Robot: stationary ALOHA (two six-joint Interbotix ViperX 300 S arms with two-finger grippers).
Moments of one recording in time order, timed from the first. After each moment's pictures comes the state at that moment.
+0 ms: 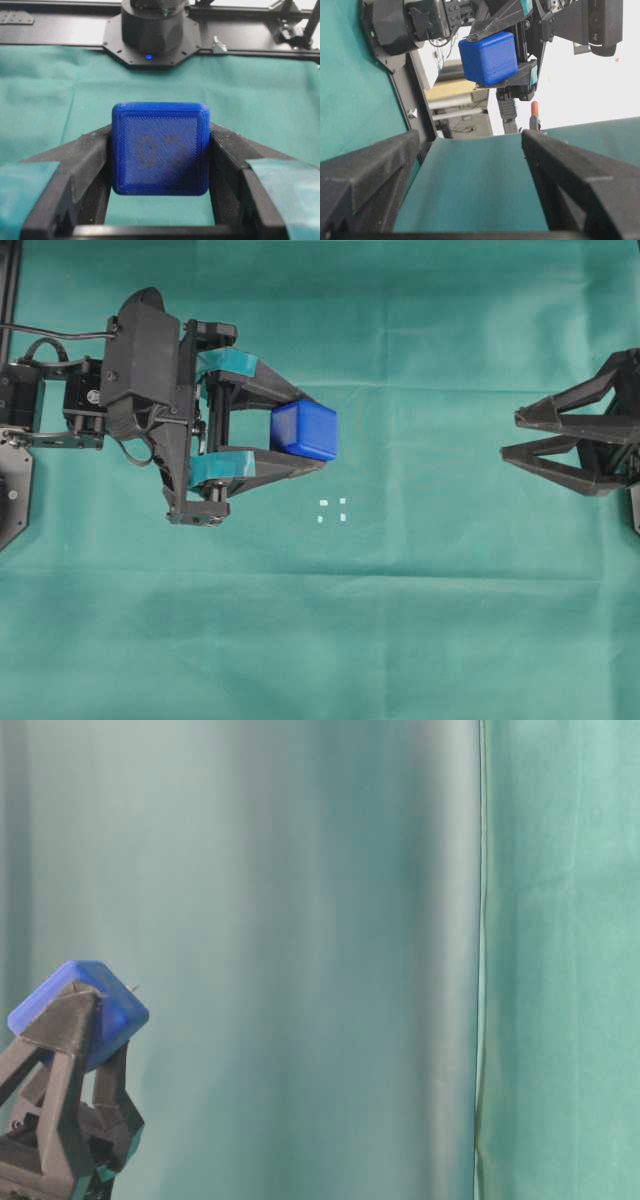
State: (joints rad) left arm -0.01 -0.35 0.59 0.00 -0.03 -0.03; right arm -0.04 -0.86 1.02 -0.63 -0.18 -0.57
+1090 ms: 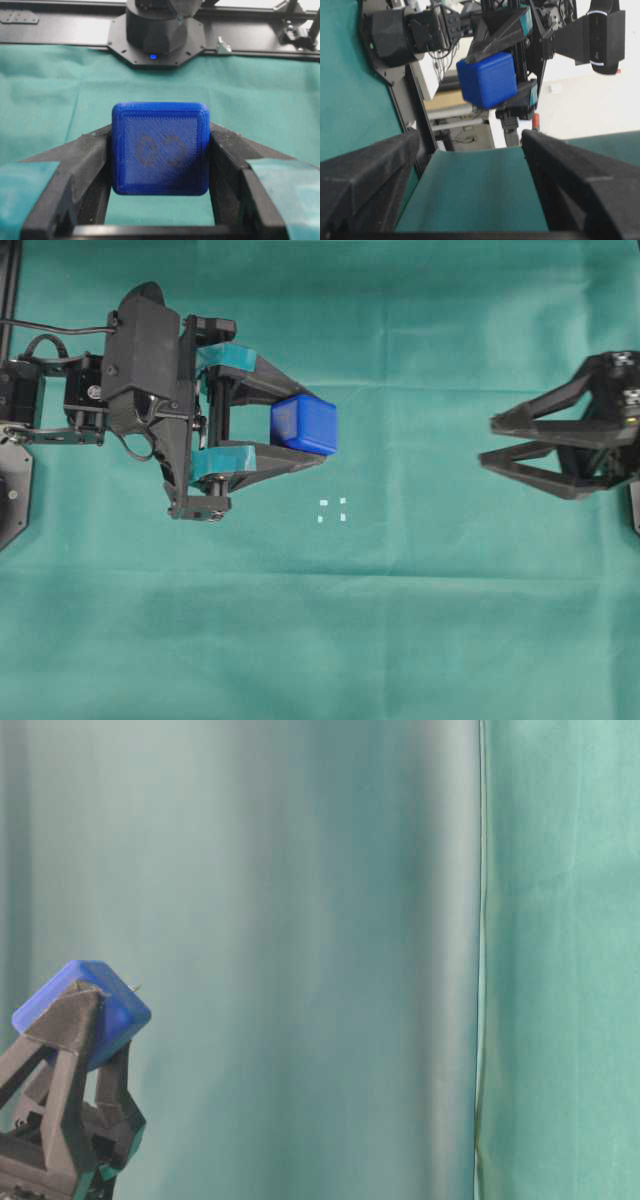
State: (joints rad) left arm 0.00 -0.35 0.59 0.00 -0.03 -0.03; right arm -0.04 -0.74 0.96 -0.63 -0.24 -0.58
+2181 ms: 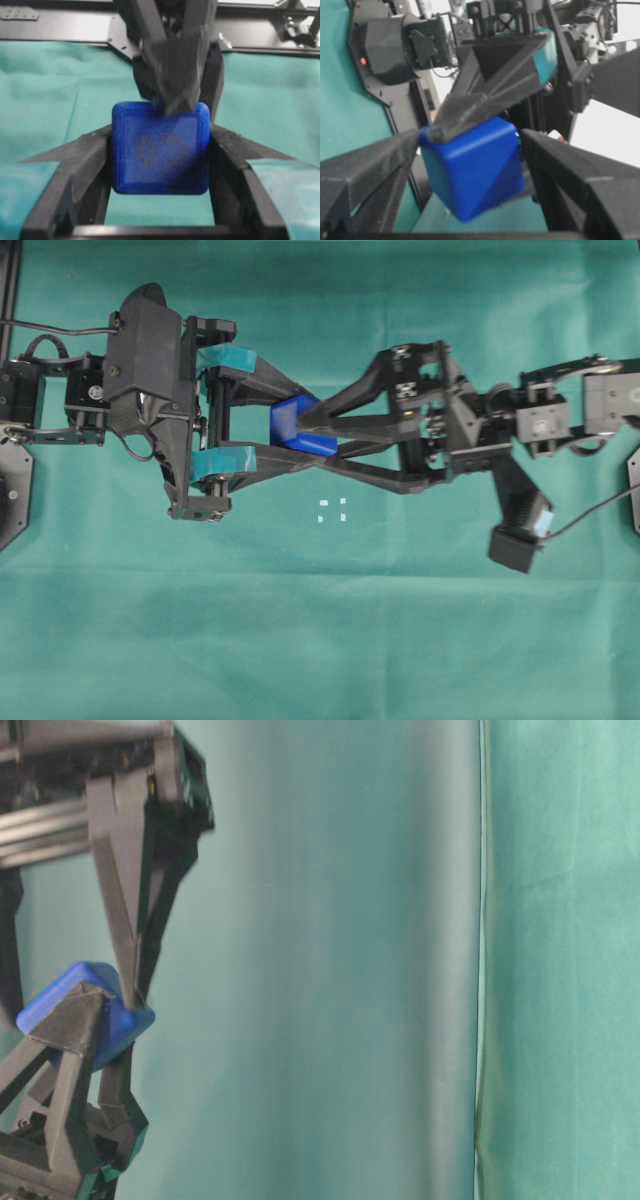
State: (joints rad) left arm 0.00 -0.35 0.59 0.00 -0.02 -0.03; right arm -0.05 -0.22 0.54 -0.64 -0.28 -0.58
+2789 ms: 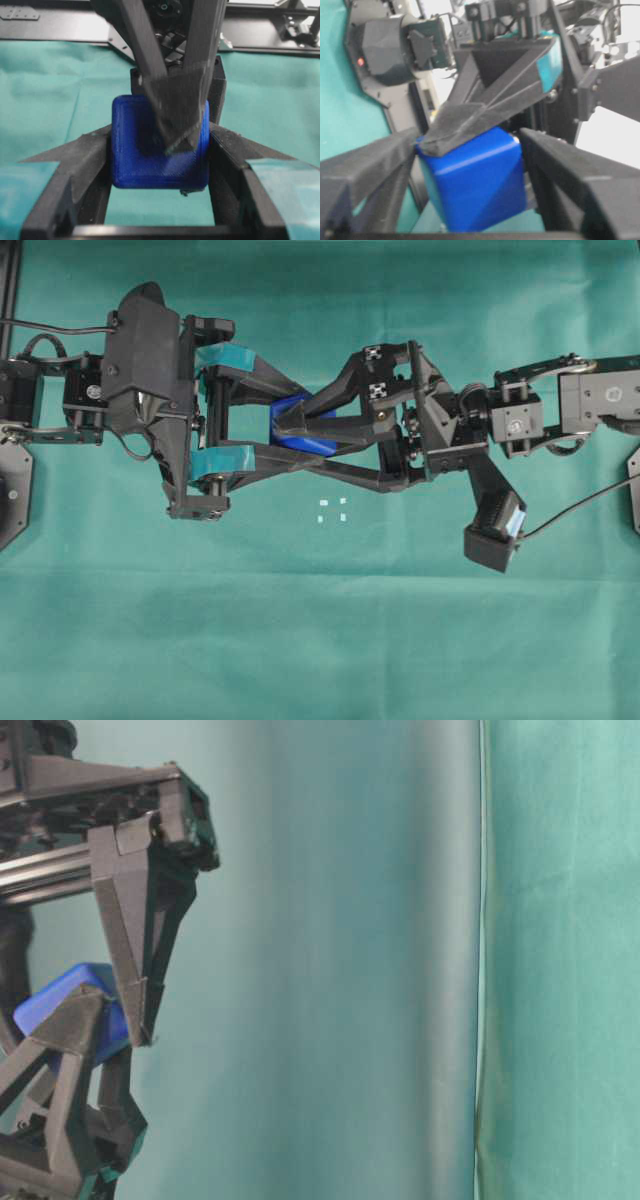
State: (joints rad) left arm 0.00 -0.35 0.59 0.00 -0.02 -0.02; right arm -0.05 -0.19 0.50 -0.64 -0.23 -0.58
